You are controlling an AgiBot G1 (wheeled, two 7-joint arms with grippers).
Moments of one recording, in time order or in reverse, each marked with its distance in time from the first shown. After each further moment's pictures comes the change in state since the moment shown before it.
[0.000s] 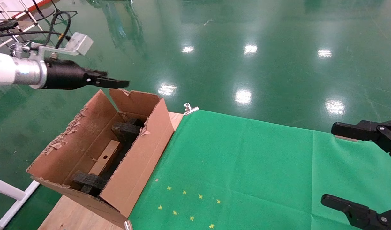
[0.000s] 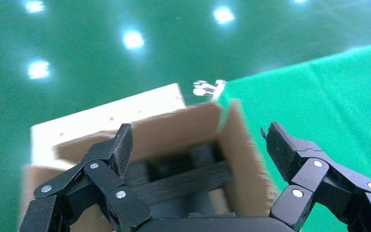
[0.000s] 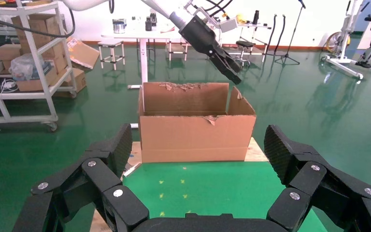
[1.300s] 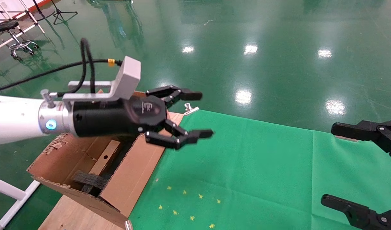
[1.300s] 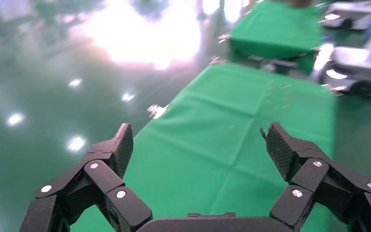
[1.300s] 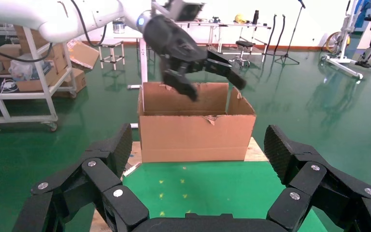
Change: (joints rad) left arm 0.548 -0.069 -0.270 -0.668 -0.693 0.229 0.248; right arm 0.000 0.000 0.000 0.000 0.000 0.000 0.000
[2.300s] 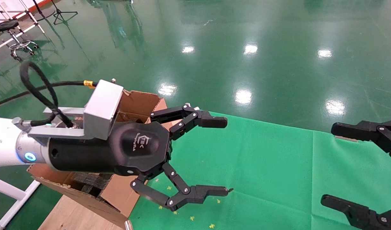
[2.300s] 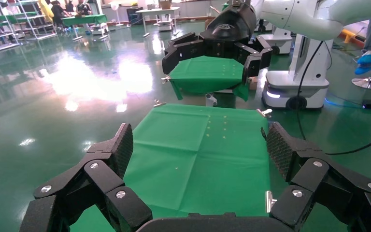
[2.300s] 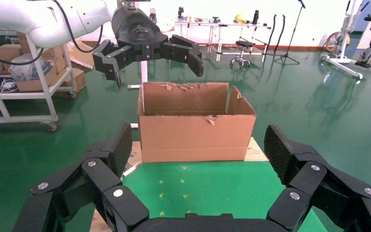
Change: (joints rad) left arm 0.173 -0.023 -0.086 -0.210 -0.220 0.072 0.077; right arm 0.000 0.000 0.000 0.000 0.000 0.000 0.000
